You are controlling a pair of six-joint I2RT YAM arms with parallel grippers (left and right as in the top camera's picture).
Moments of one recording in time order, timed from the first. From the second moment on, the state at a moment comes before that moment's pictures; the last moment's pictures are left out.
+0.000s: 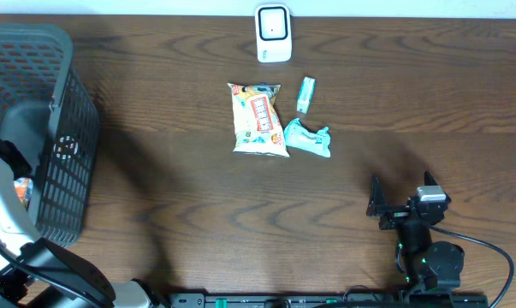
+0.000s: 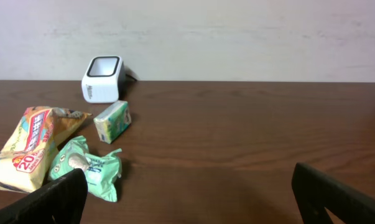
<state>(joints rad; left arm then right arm) 0.70 1.57 1.32 -0.85 -0.37 0.13 0.02 0.01 0.01 -0.07 -0.06 0.02</state>
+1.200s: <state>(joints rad) 0.74 1.76 1.04 -0.41 -0.29 0.46 0.02 0.01 0.01 -0.07 -0.06 0.02</state>
